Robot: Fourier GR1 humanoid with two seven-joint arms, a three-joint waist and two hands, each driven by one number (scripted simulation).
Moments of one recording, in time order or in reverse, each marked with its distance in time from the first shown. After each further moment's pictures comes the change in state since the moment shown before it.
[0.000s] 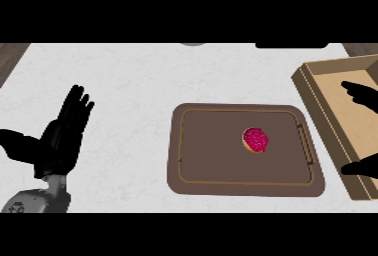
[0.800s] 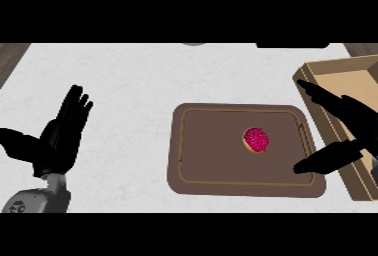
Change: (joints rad) left arm -0.001 -0.042 0.059 0.019 -0.040 -0.067 0.004; right arm -0.129 0.260 0.074 -0.098 0.125 0.037 0.334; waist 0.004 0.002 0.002
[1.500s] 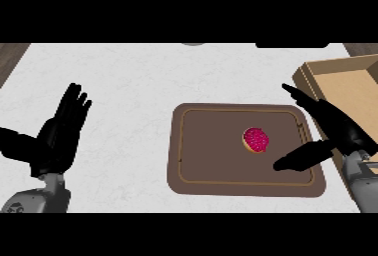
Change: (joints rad) left arm -0.002 -0.042 0.042 -0.037 -0.045 -0.032 0.044; right arm 0.002 0.181 -0.015 0.039 0.180 0.035 0.010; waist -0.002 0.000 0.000
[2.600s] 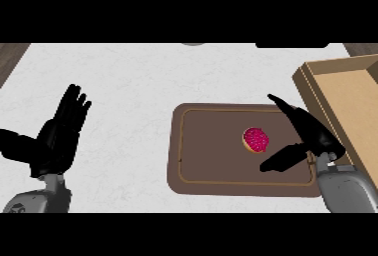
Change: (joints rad) left arm 0.003 -0.051 0.055 0.005 -0.047 -0.059 0.000; right arm 0.028 0.154 -0.020 0.130 0.228 0.044 -0.112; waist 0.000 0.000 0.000
